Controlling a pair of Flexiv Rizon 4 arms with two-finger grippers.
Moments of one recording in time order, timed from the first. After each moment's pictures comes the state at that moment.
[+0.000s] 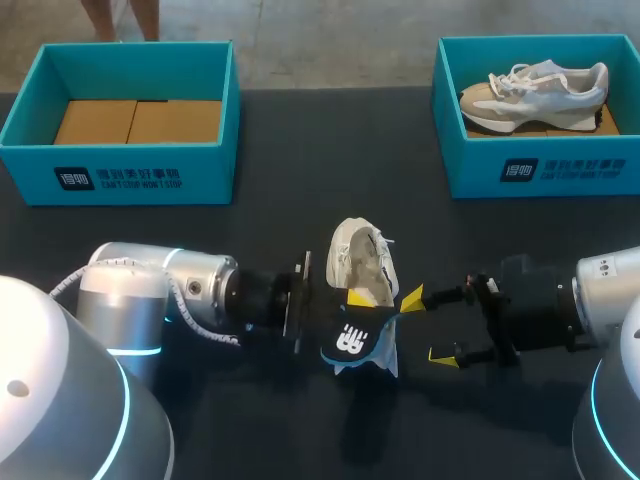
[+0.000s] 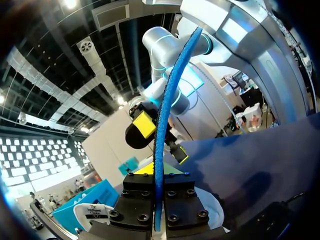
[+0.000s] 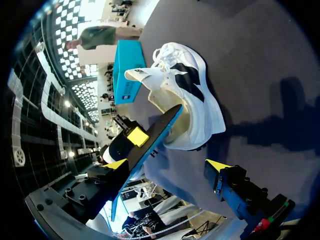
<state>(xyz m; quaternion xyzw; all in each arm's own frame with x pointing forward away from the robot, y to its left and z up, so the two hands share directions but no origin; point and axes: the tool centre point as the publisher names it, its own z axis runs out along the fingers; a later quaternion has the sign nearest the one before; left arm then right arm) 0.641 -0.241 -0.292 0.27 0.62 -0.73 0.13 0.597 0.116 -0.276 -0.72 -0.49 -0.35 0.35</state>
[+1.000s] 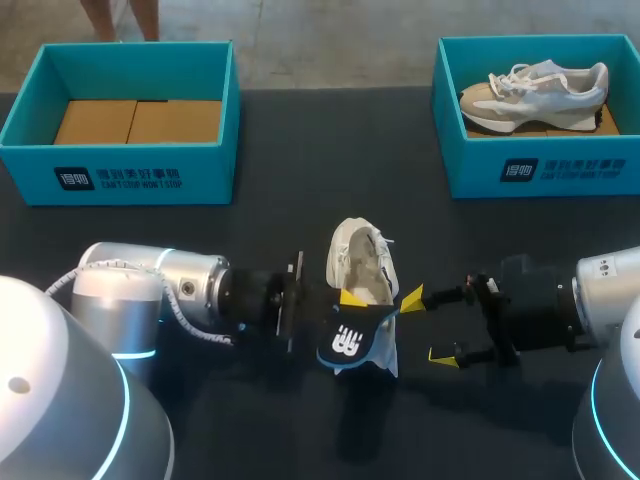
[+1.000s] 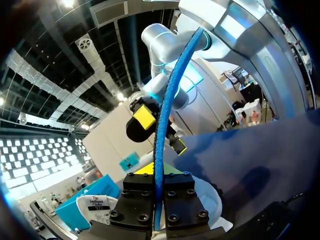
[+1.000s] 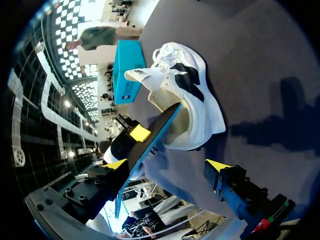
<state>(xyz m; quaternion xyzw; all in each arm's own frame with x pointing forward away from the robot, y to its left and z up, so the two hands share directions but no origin) 0.649 -0.231 -0.301 0.27 0.63 -0.71 0.14 0.597 0.116 -0.276 -0.72 -0.49 -0.35 0.35</state>
